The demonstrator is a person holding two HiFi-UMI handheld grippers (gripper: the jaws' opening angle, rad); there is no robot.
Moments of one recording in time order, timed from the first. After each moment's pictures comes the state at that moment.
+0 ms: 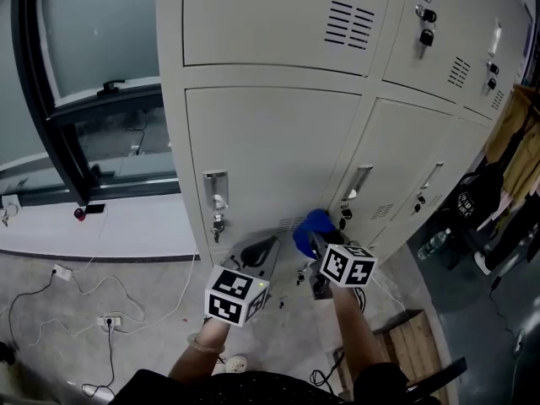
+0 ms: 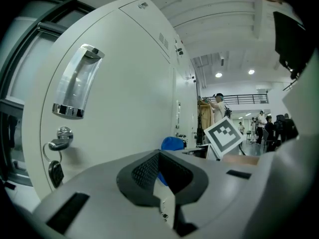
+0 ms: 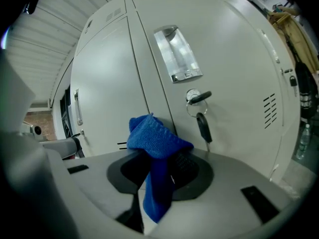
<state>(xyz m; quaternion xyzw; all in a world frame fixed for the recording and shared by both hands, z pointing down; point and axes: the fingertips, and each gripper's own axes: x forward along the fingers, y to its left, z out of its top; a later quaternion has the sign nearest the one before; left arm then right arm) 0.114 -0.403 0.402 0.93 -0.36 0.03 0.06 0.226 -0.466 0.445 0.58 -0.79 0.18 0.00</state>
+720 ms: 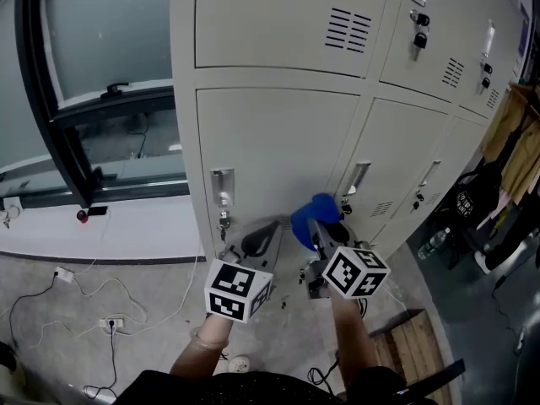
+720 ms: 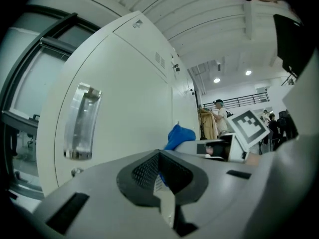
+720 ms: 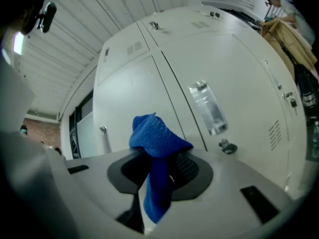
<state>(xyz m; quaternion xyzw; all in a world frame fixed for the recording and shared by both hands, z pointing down) 0.100 -0.395 0.347 0.92 -0.39 -0.03 0.01 0.190 -0.422 0.346 0.56 -0.81 0.11 -0.11</state>
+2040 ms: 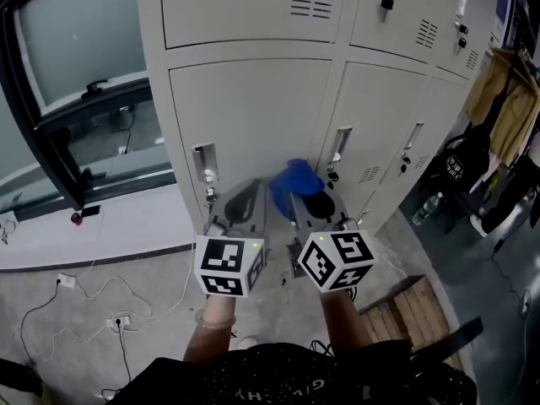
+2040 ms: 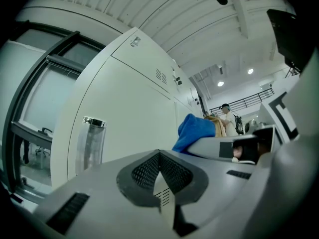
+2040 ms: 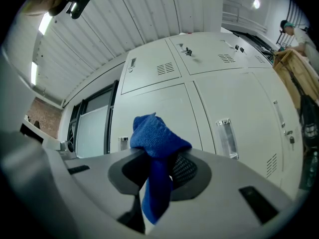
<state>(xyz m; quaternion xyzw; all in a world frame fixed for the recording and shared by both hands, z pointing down) 0.086 -0.387 0.301 0.90 -0.43 -0.07 -0.03 0.149 -0.373 0.286 0.58 -0.81 -0.01 -0.11</state>
